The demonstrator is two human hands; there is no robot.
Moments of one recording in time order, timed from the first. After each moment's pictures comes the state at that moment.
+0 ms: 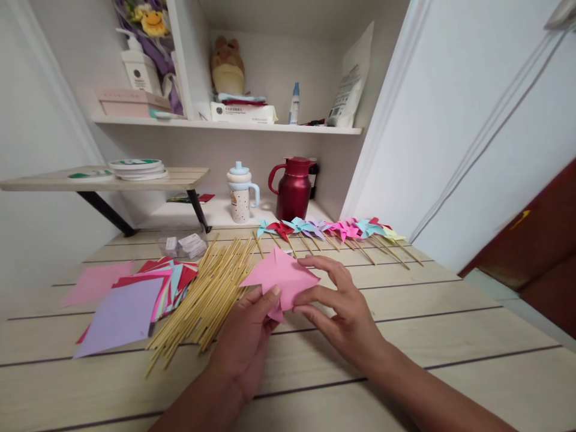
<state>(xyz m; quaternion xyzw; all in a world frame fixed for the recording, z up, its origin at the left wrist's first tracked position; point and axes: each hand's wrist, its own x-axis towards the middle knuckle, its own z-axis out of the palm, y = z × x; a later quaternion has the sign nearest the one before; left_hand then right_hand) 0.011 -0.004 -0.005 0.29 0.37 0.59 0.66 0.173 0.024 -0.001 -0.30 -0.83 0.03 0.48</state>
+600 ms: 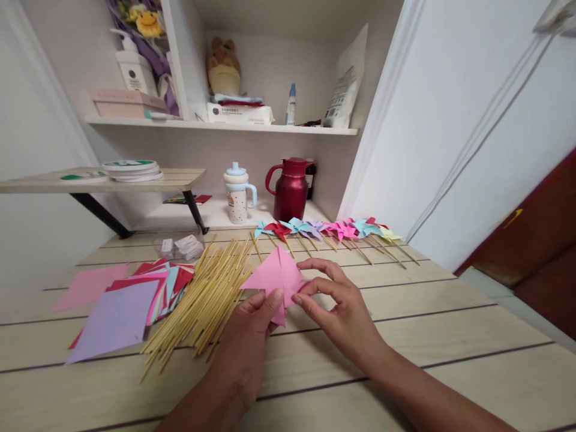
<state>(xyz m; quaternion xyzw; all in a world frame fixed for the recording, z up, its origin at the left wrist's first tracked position) 0.017 -0.006 -0.006 0.33 0.40 0.58 0.63 0.173 0.026 -0.002 -0.38 -0.76 0.17 0.50</state>
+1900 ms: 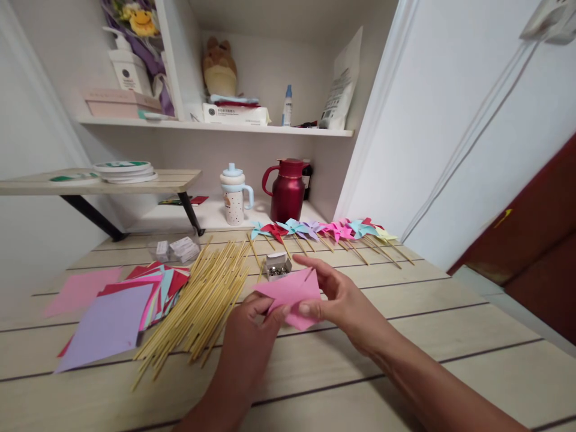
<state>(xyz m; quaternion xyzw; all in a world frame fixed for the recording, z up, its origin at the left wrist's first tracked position) 0.012 -0.006 0.003 0.54 0.55 0.50 0.38 0.184 0.033 0.009 -0.36 -0.61 0.55 0.45</state>
